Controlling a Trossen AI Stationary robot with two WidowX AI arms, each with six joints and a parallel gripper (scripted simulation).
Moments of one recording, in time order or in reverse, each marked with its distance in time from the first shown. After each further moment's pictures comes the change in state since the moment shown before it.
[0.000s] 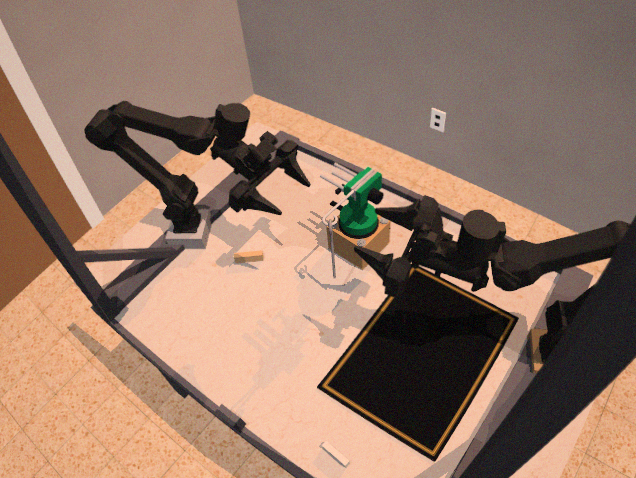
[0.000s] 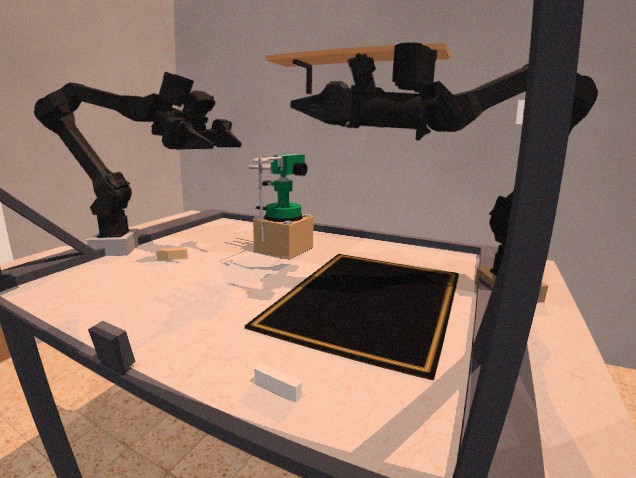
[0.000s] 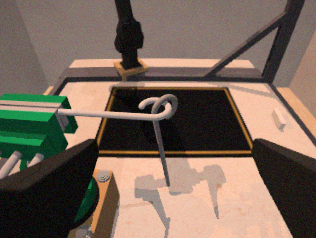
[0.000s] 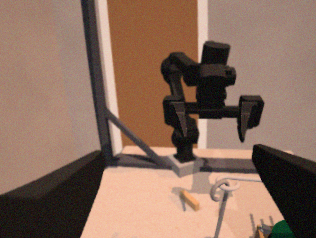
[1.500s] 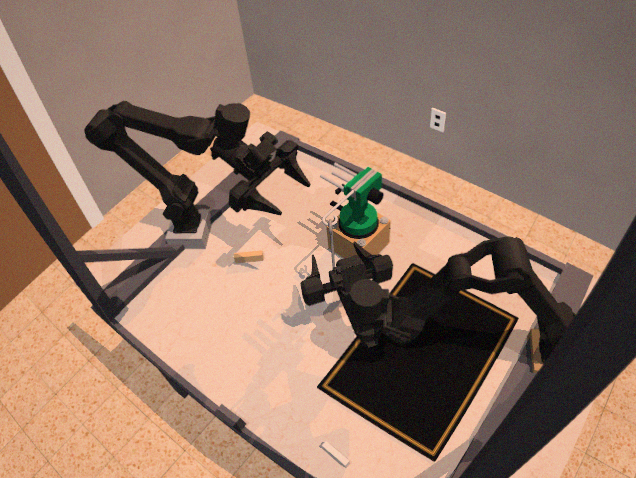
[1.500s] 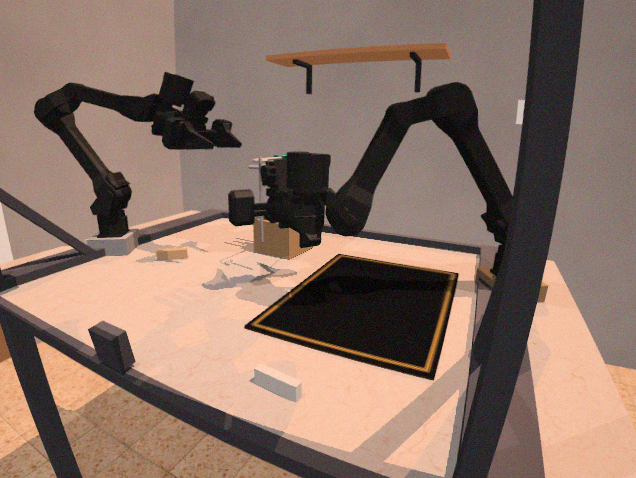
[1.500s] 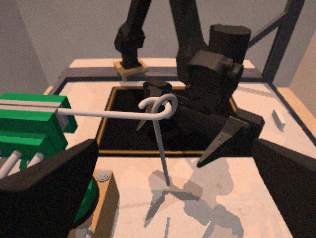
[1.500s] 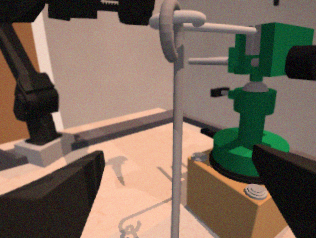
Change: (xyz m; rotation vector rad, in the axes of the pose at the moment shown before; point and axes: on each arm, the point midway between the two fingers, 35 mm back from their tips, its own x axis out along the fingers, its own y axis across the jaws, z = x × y) left arm 0.000 0.000 0.000 0.000 0.001 0.000; right arm 0.102 -0.036 -0.178 -0.015 0.015 -0.794
